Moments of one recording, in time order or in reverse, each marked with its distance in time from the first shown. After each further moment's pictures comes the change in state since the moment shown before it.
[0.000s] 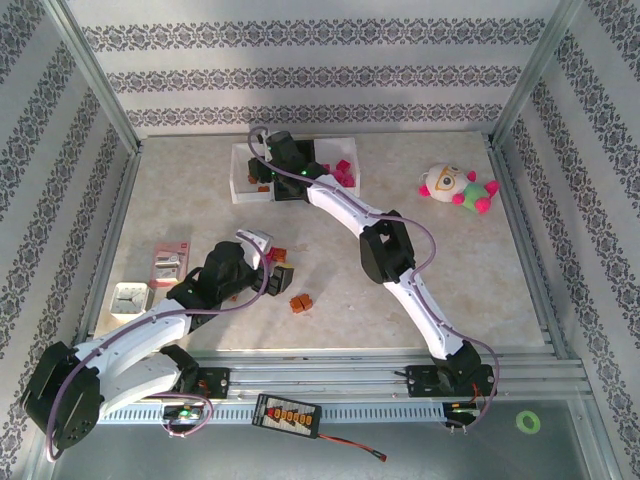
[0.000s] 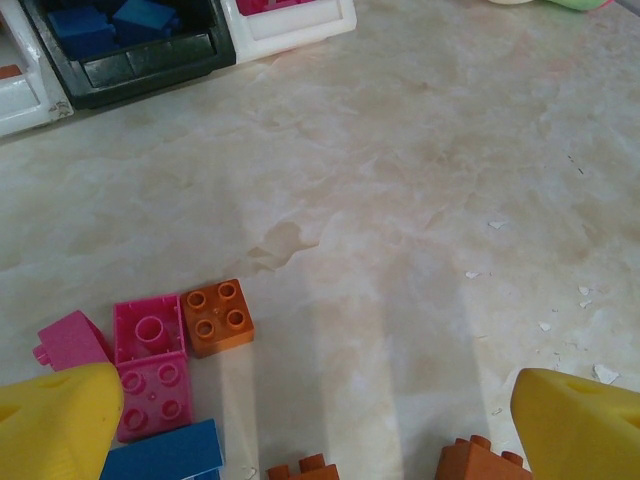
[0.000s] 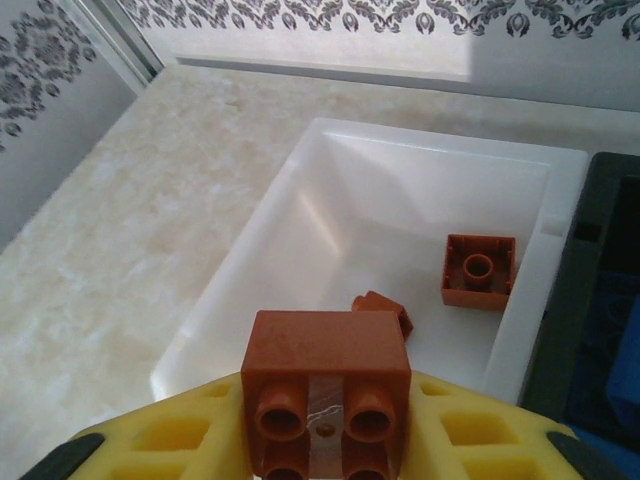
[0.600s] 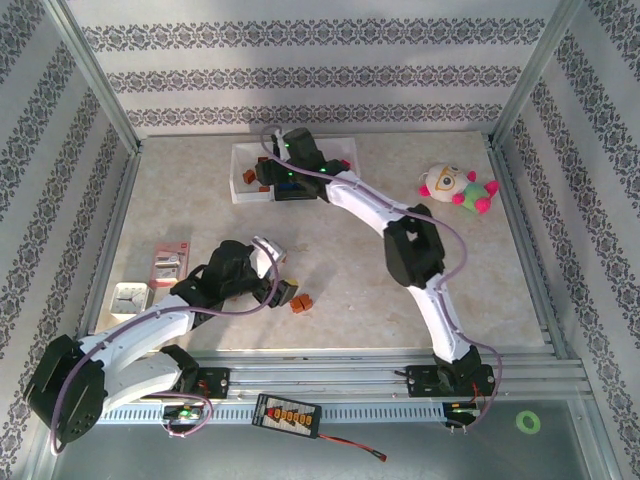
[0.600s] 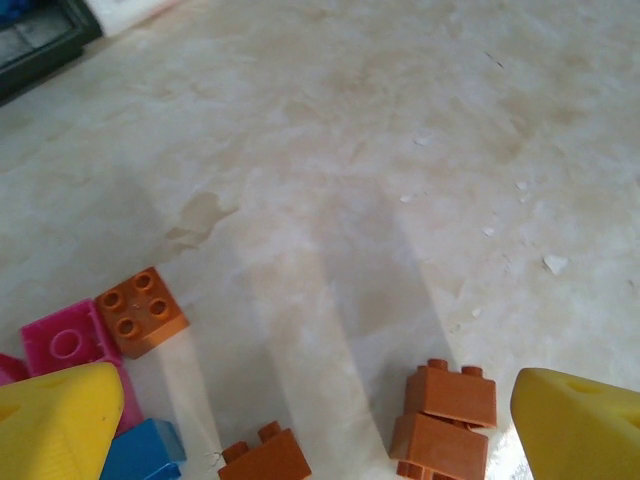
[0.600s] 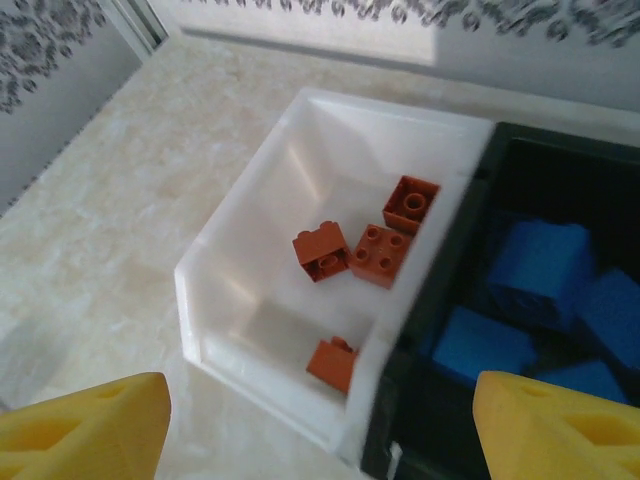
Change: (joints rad) left arm -0.001 0.056 0.034 -0.077 0.185 0.243; right arm -0.037 -0.403 -0.525 0.079 -0.034 -0.058
